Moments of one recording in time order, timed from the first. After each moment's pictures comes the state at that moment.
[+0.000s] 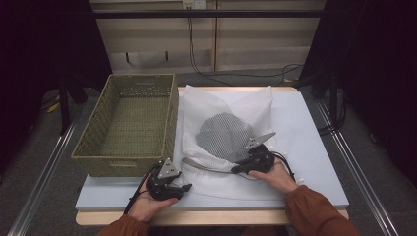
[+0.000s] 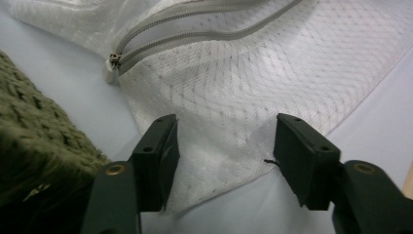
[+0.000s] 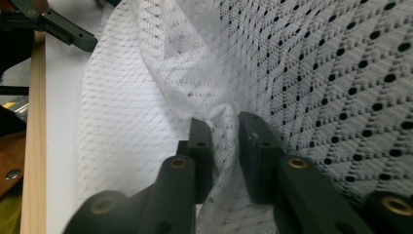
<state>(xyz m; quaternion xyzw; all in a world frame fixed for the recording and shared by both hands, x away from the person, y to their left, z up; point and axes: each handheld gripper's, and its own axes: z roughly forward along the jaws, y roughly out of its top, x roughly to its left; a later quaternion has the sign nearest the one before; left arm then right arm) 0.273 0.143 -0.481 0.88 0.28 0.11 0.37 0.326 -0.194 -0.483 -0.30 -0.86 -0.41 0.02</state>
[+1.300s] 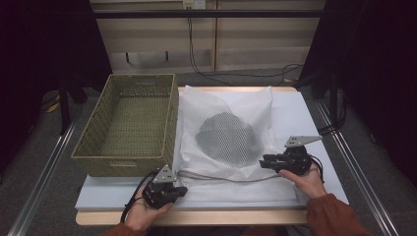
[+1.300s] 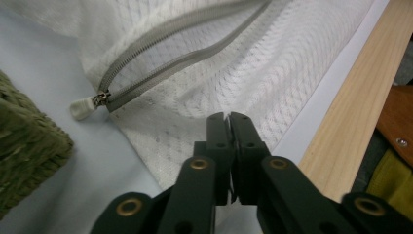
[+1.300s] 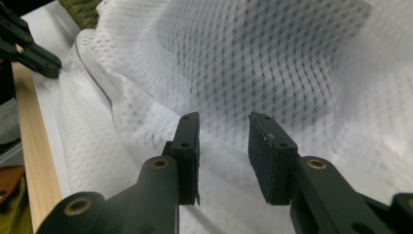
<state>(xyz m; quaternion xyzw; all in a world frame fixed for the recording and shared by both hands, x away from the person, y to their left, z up) 0.250 0.152 -0.468 0.88 0.28 0.04 0.38 0.287 -0.278 -0.452 -0.38 -0.80 -0.45 -0.07</state>
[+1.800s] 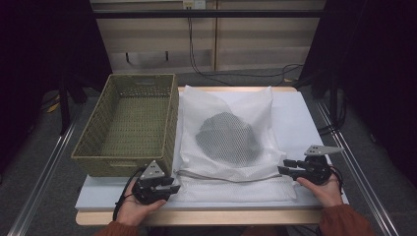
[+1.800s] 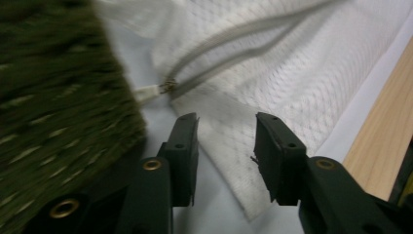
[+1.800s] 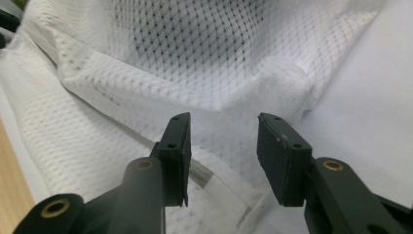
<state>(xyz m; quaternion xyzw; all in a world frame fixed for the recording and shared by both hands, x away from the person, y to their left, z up) 0.259 0.170 -0.472 0.87 0.30 0.08 0.38 0.260 -0.324 -0.466 -0.44 -0.78 -0.43 -0.11</state>
